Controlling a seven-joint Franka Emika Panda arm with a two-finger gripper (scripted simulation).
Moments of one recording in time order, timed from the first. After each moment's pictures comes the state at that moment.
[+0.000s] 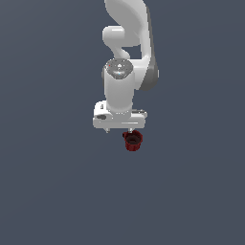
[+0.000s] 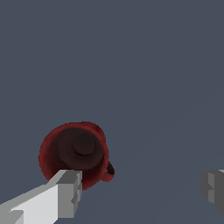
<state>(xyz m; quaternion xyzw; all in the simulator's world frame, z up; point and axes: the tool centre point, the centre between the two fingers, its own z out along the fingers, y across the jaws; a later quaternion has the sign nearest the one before) -0.005 -0.014 0.164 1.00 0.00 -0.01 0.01</state>
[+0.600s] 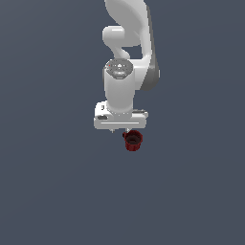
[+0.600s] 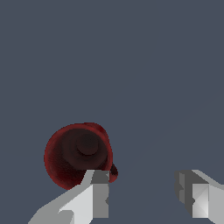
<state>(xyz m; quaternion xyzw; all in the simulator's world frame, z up) -0.003 -0.010 0.164 1.00 0.01 -0.01 0.00</state>
